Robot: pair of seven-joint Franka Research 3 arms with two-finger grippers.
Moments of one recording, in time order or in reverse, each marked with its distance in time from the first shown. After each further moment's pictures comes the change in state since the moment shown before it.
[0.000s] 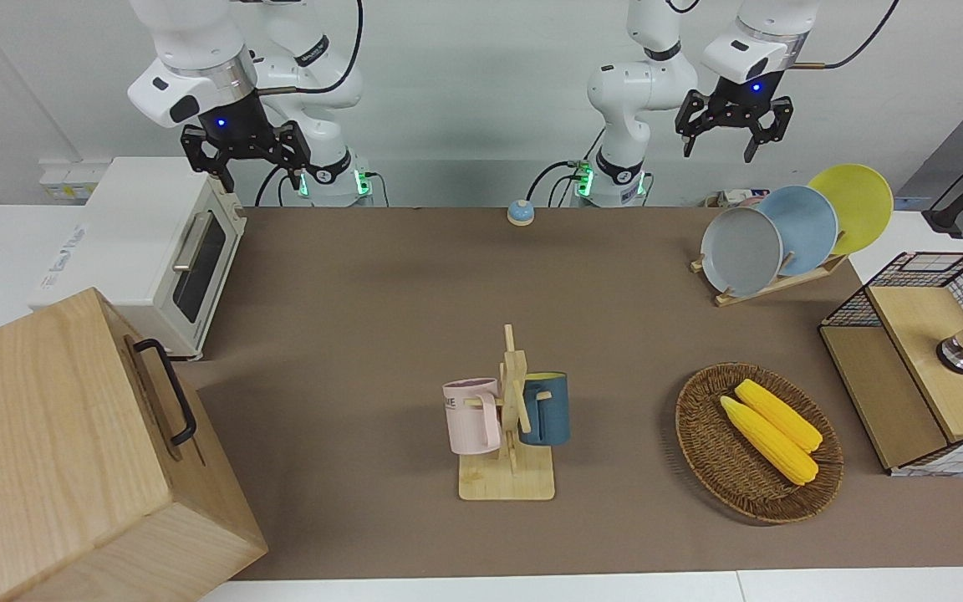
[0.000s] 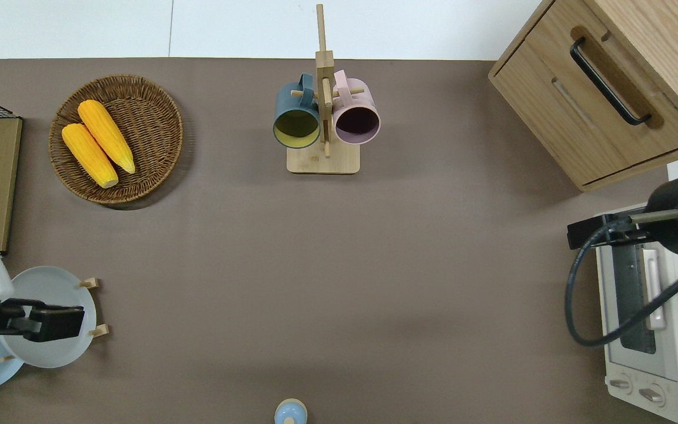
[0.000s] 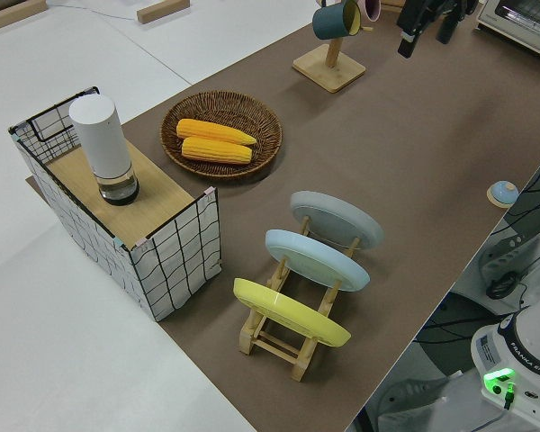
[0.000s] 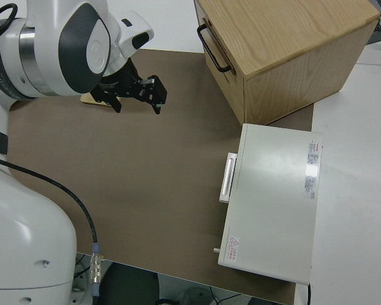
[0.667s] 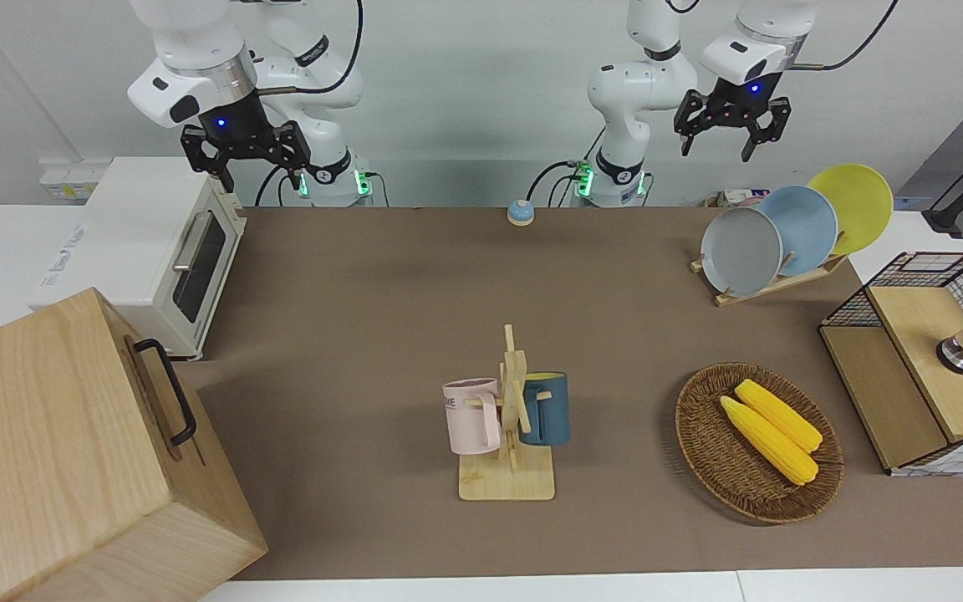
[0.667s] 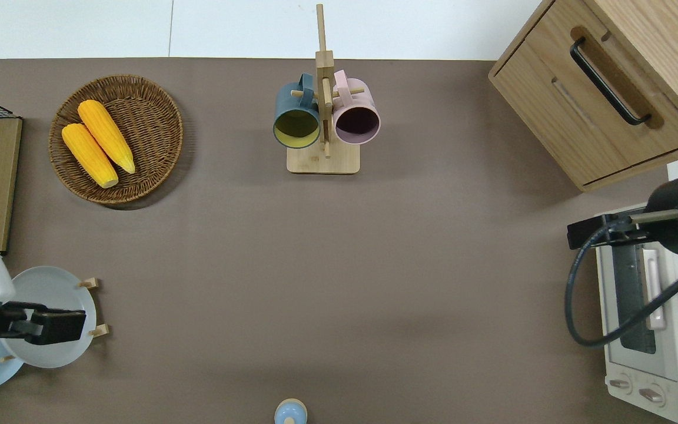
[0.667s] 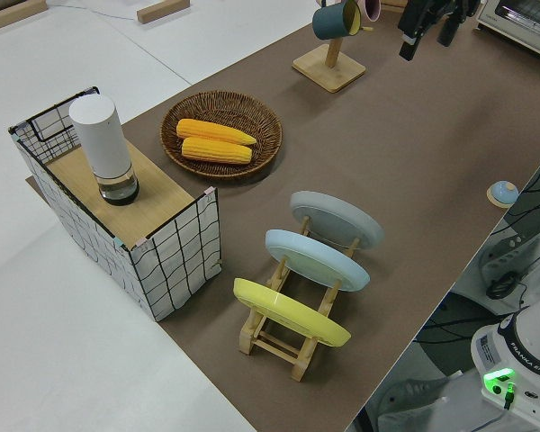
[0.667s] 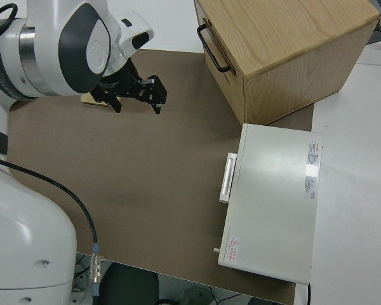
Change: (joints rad) left arm 0.000 0.000 0.001 -0.001 -0.009 -0.016 0.000; right arm 0.000 0.000 0.000 0.000 0.000 0.000 0.000
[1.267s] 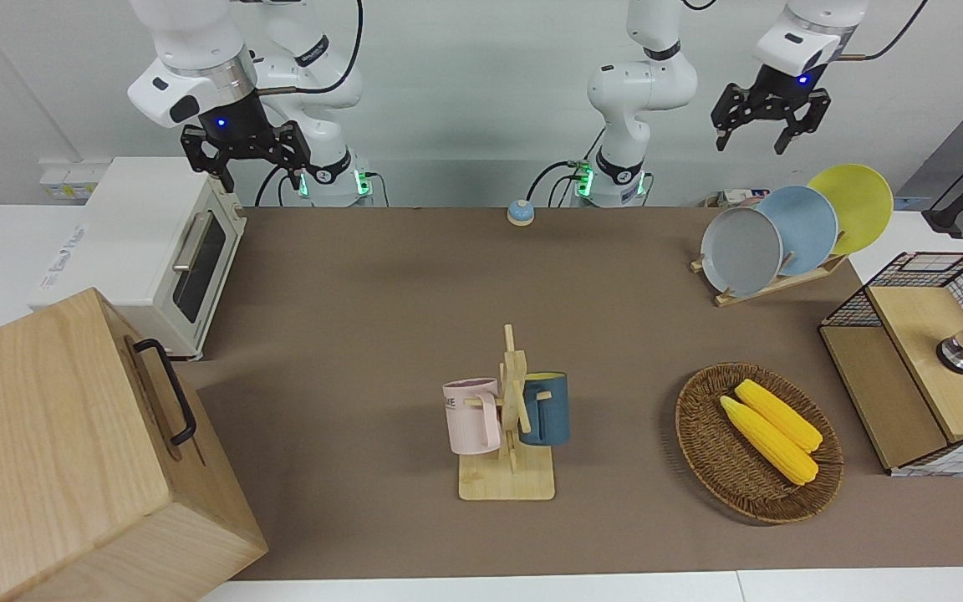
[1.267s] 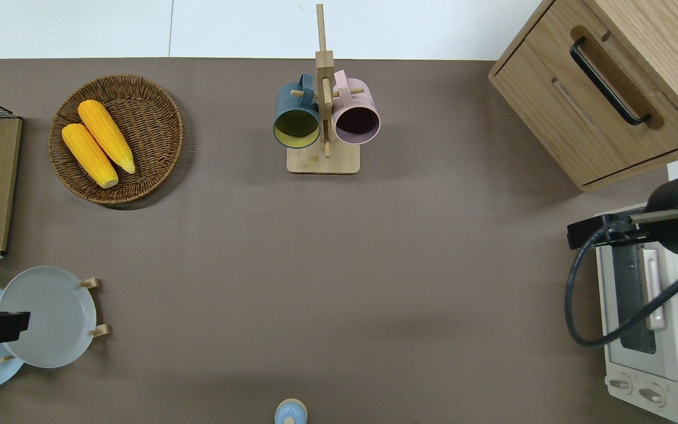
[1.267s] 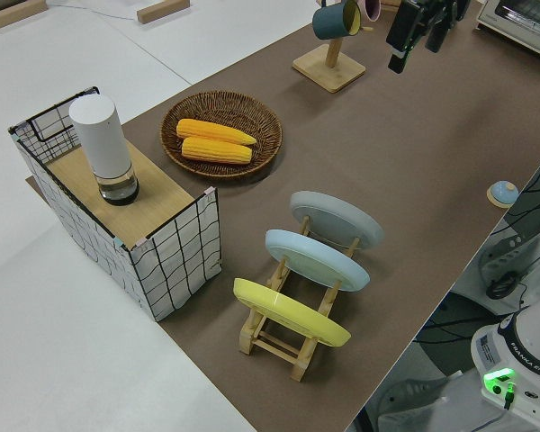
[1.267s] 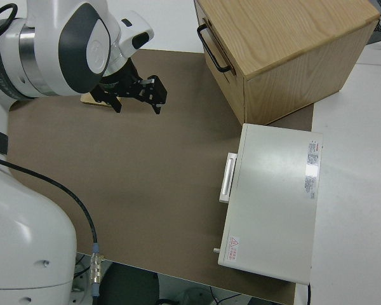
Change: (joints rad) left arm 0.002 -0.022 0.129 0.000 0.011 -0.006 0.009; right arm 0.000 0.000 0.000 0.000 0.000 0.000 0.000
